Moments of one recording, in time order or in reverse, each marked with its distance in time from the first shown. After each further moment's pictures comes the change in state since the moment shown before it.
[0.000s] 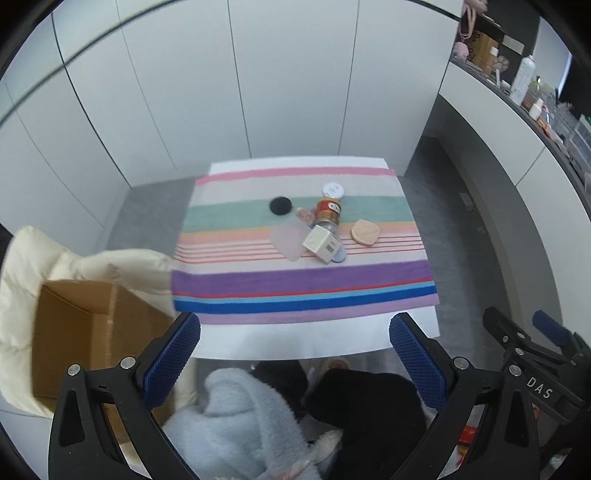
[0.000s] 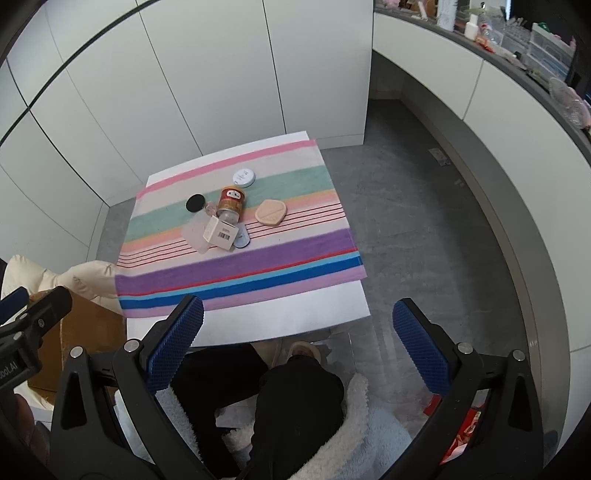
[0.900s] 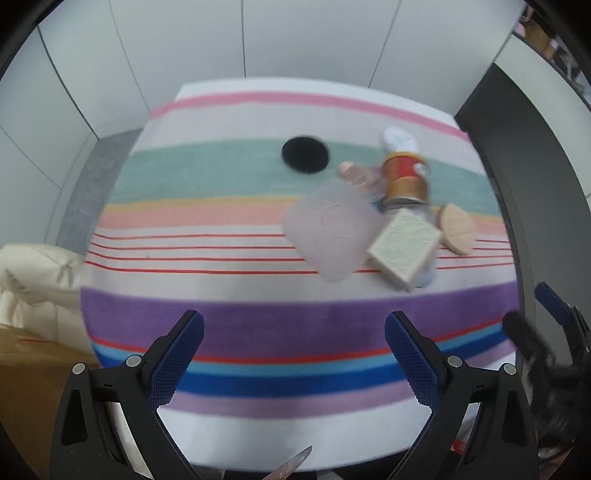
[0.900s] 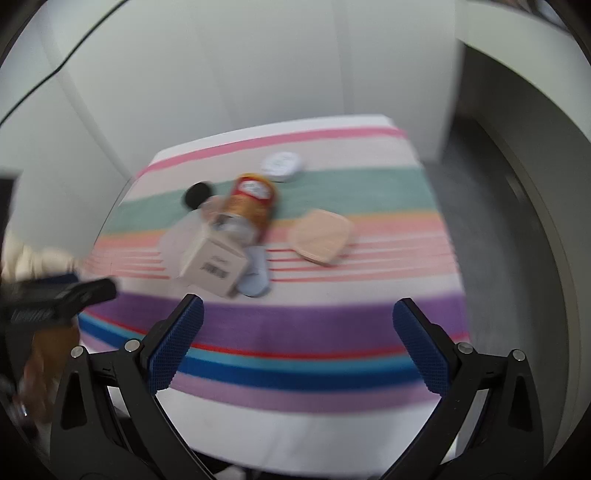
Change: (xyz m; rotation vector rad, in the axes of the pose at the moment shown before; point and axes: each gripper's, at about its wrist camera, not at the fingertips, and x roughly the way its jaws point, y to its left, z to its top) left arm 0.295 0.056 0.044 -0.072 0.168 -0.058; right arm 0.249 0.047 0.036 -0.207 -0.068 0.208
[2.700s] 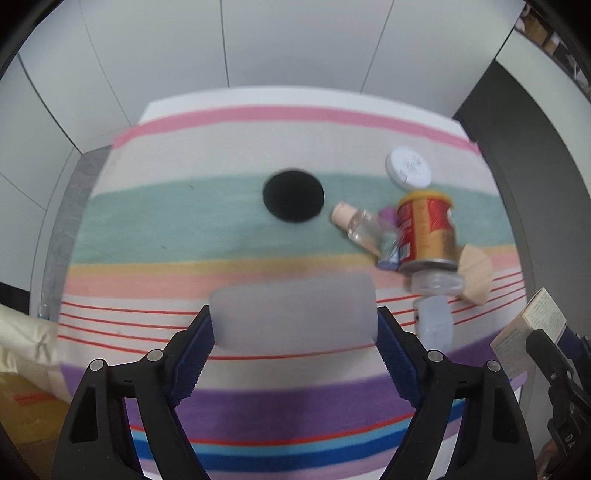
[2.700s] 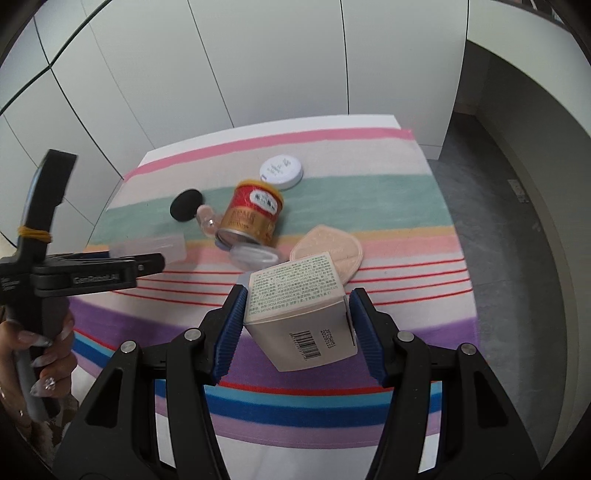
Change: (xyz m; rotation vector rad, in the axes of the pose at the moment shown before) left arm 0.035 -0.002 0.078 0.047 -0.012 -0.007; right arm 0.022 -0.006 0.029 0.075 0.030 -0.051
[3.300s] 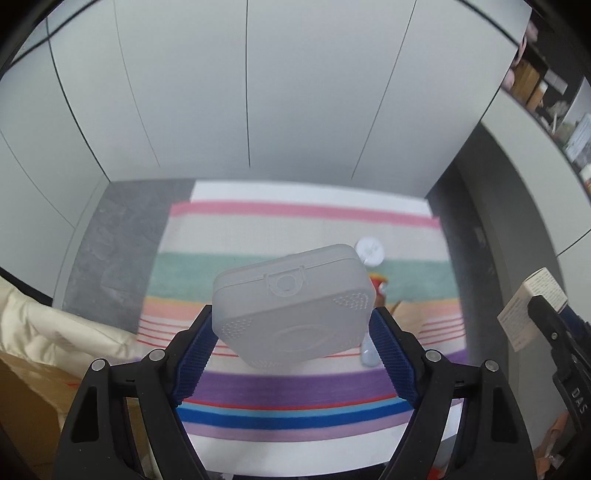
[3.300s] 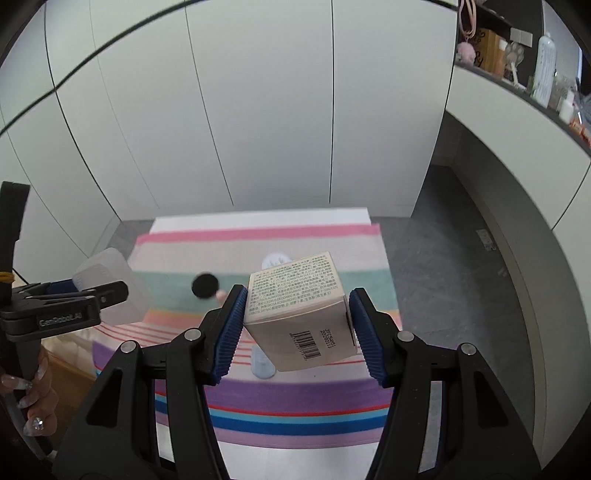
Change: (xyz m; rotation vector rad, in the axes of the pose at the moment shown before) left arm -0.197 -0.016 0.014 -0.063 -0.179 0.010; right arm -0.136 0.025 0.085 -0.026 -0.154 -0.088
